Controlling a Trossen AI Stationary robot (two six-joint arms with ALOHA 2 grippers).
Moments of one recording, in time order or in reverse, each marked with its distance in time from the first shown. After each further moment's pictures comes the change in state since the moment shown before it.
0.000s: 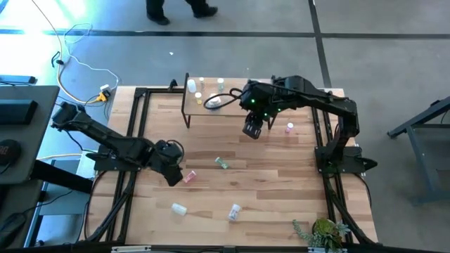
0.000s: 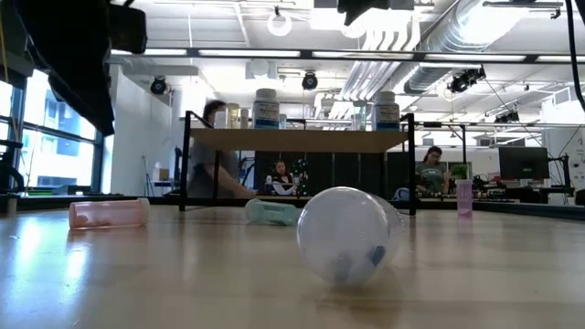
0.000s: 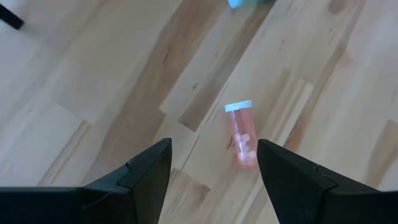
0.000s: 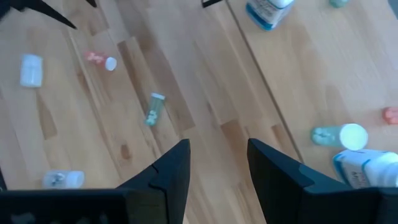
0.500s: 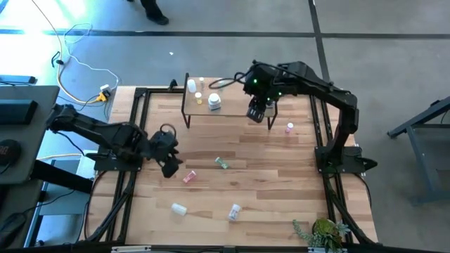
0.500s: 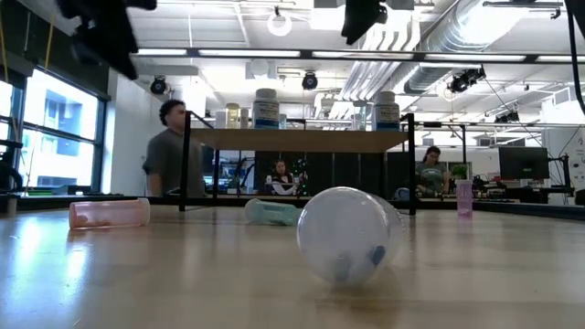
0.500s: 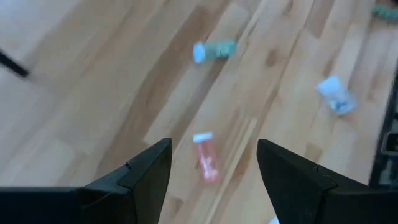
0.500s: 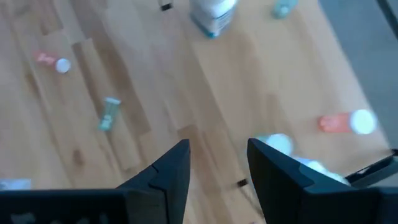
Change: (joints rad) left arm 0.105 -0.141 0.141 -0.081 0.072 0.102; right arm -0.156 0.000 0.005 -0.005 0.000 -0.178
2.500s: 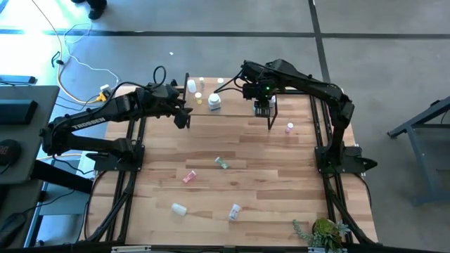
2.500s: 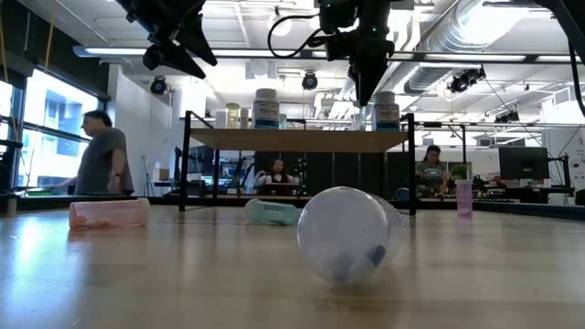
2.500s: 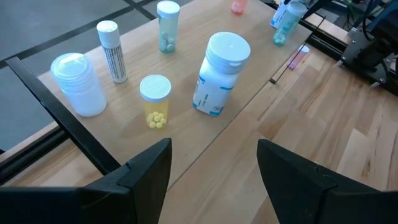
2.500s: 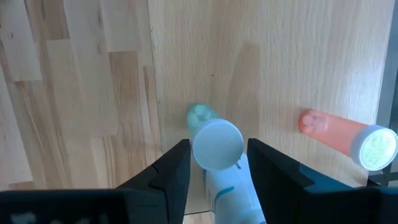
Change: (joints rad) left arm 0.705 0.000 0.084 0.275 0.105 0.520; right arm -0.194 0.076 -0.249 0.059 -0.013 -0.530
